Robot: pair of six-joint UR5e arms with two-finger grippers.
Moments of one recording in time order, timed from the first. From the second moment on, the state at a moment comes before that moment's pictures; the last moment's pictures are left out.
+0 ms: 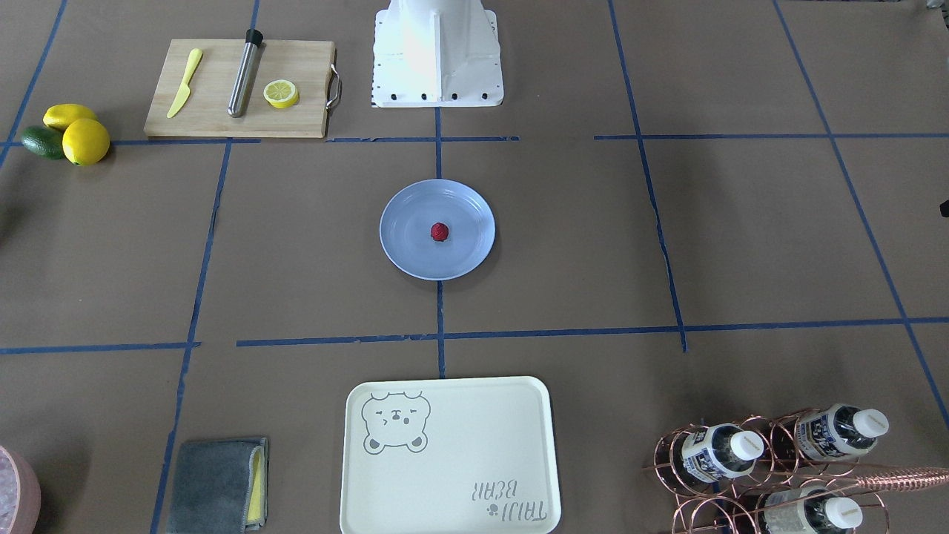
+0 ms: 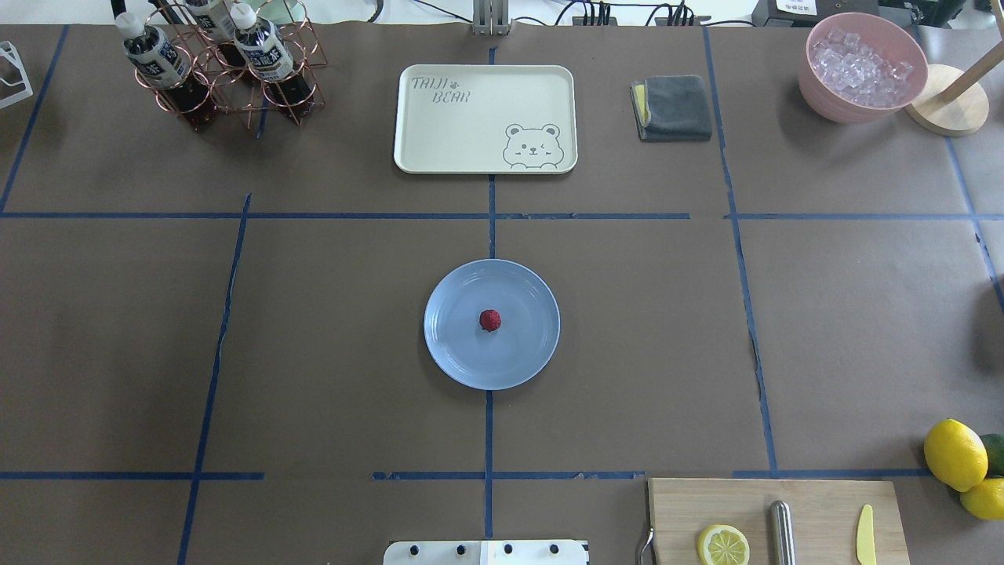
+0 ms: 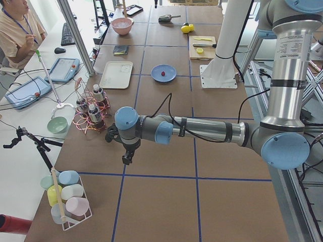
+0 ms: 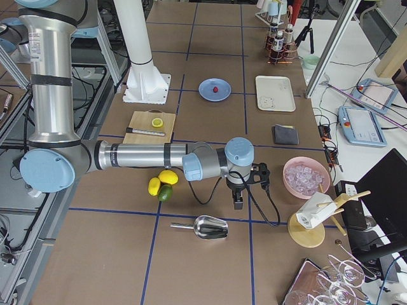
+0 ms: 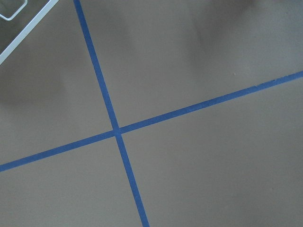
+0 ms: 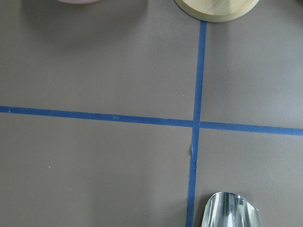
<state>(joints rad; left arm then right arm) -1.48 -1.60 -1.62 -1.70 -2.39 0.10 1.48 -1.59 1.62 -1.38 2.36 0.16</state>
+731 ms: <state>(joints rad) -1.48 -1.56 -1.65 -1.70 -2.37 0.10 1.48 -1.59 1.62 -1.38 2.36 0.17</state>
